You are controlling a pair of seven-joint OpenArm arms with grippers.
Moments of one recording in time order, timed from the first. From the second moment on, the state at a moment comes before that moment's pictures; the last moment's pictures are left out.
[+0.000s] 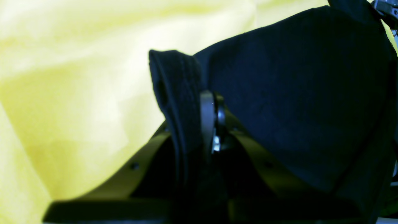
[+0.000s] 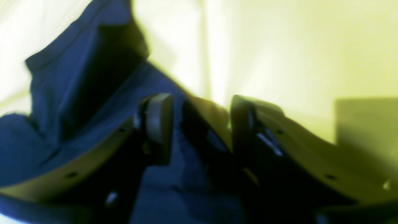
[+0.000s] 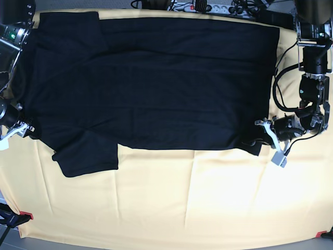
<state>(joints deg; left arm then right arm) -19.9 -33.7 5.2 62.0 -62.9 -43.9 53.2 18.6 31.7 24.4 46.9 46.0 40.6 -55.0</state>
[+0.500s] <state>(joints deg) -20.2 -33.7 5.2 62.0 -62.2 -43.9 50.8 18.7 31.6 24.4 47.3 50.1 40.6 -56.4</state>
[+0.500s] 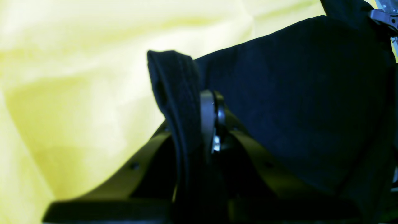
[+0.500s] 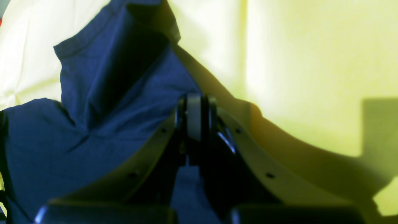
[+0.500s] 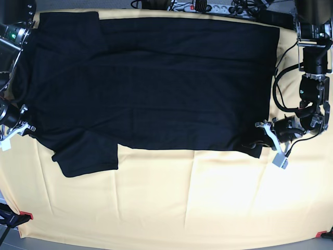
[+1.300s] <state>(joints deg) -23.6 -33.7 5.2 62.0 -43.6 -44.5 35.4 27.0 32.5 16.1 47.7 37.7 40.8 -47.7</state>
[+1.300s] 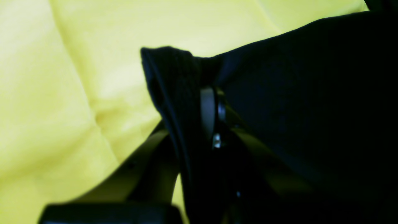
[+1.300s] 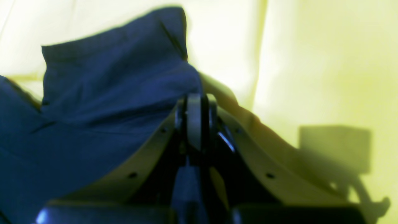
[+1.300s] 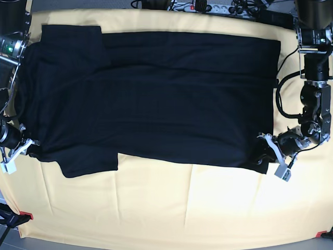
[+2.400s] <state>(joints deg) -24.5 -42.2 5.2 62.0 -81.5 -46.8 69.1 23.7 40.2 13.2 51.3 52.8 40.9 -63.8</state>
